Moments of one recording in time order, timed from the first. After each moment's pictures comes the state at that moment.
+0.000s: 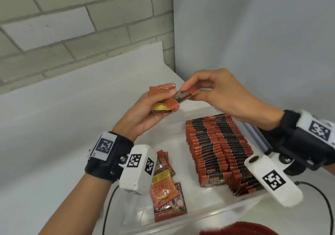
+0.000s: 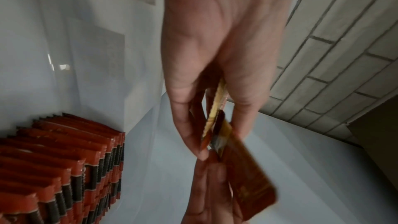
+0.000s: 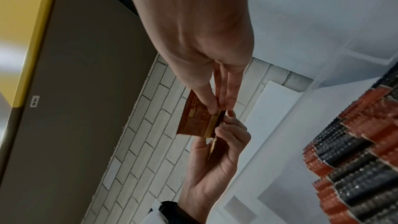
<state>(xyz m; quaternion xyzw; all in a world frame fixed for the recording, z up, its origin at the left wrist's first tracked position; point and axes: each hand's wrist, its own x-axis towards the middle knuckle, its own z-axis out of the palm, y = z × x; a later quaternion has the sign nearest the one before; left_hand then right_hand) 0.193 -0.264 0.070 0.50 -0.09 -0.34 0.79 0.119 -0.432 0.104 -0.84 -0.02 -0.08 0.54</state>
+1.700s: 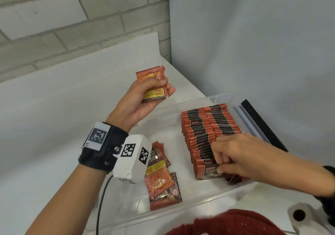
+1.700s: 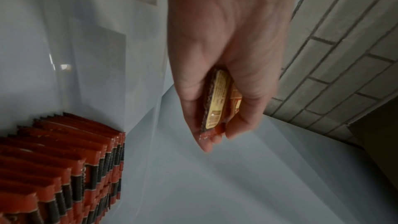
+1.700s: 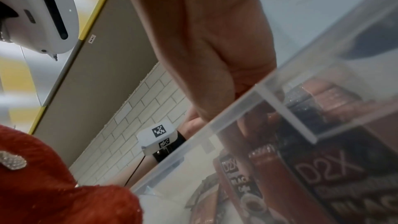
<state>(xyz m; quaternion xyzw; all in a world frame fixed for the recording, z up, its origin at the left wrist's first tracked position) 0.193 -0.264 0.070 0.45 -0.08 -0.30 0.84 0.016 -0.443 0.060 -0.97 -0.11 0.17 0.13</state>
